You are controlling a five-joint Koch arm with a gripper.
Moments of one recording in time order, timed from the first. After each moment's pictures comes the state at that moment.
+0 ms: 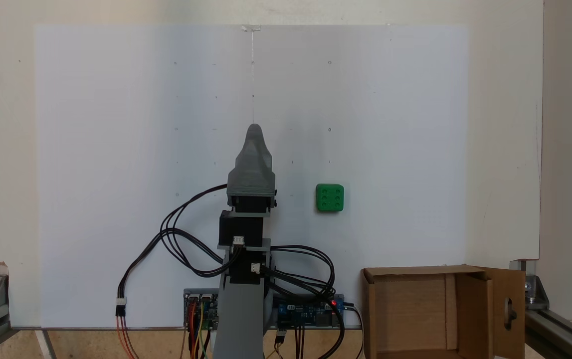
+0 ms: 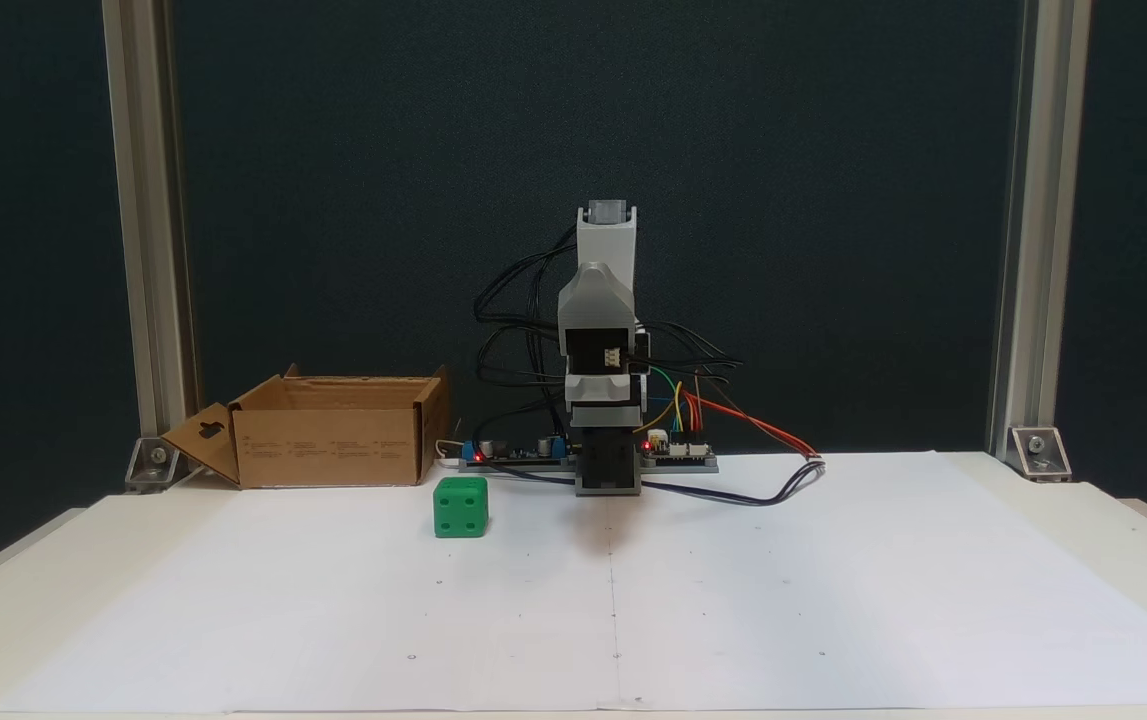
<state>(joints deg) 2.5 129.5 176.4 -83.9 -0.5</state>
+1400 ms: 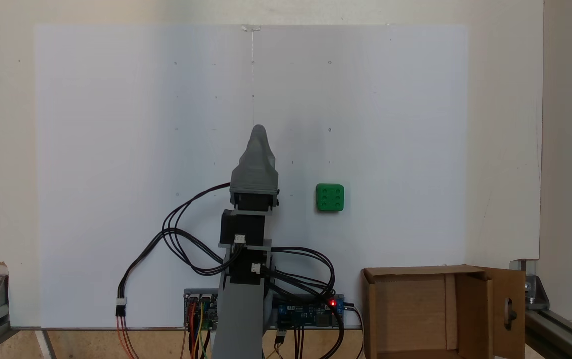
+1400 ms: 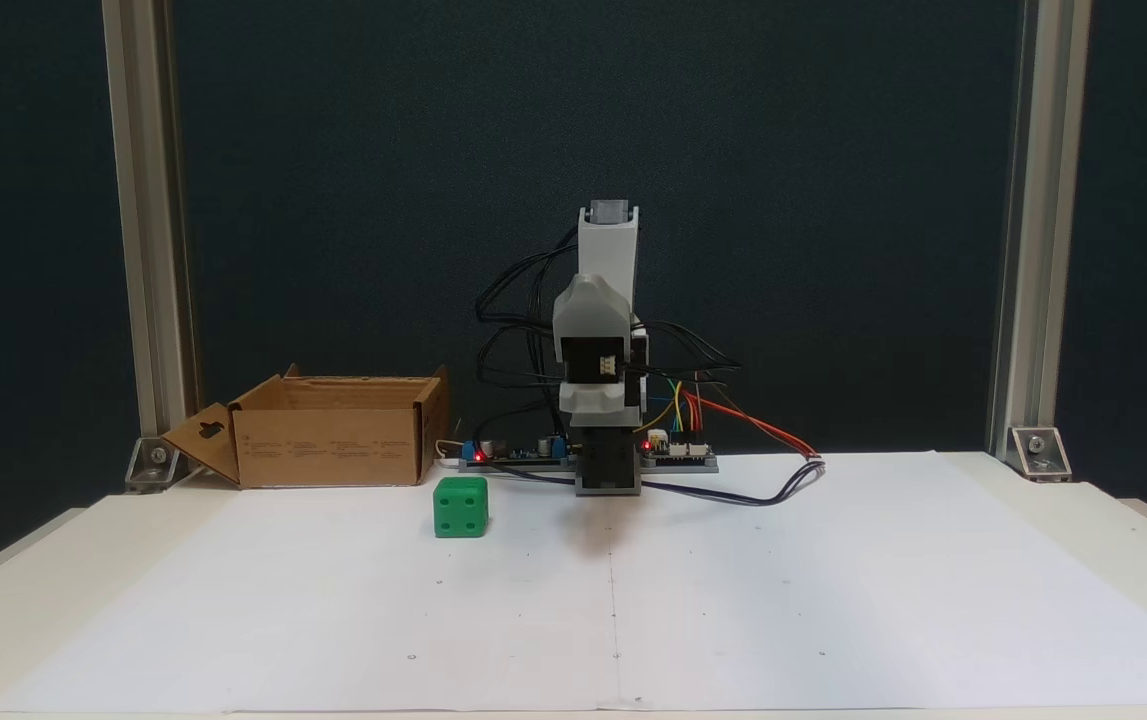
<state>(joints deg) 3.8 129.5 175.6 -79.6 -1.0</state>
